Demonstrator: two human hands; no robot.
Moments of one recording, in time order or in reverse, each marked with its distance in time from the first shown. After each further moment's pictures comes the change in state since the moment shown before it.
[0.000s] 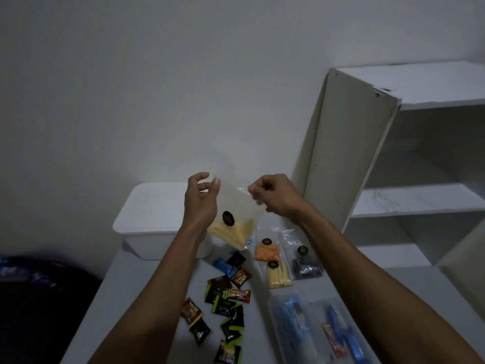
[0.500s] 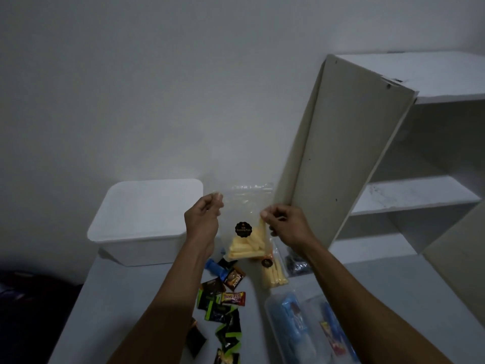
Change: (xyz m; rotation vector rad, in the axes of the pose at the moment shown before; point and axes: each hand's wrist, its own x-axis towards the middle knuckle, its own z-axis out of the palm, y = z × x) left_hand 0.016 -0.058 0.025 -0.278 -0.025 -0.281; right_hand -0.007 0.092 0.024 0.182 0.173 0.204
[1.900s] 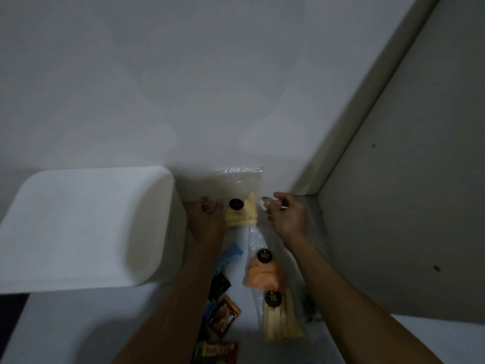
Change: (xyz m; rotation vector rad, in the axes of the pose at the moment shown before) left_hand 0.203 -0.164 0.080 0.414 0.336 -0.190; right_hand 0.236 0.157 0.050 0.172 0.247 0.290
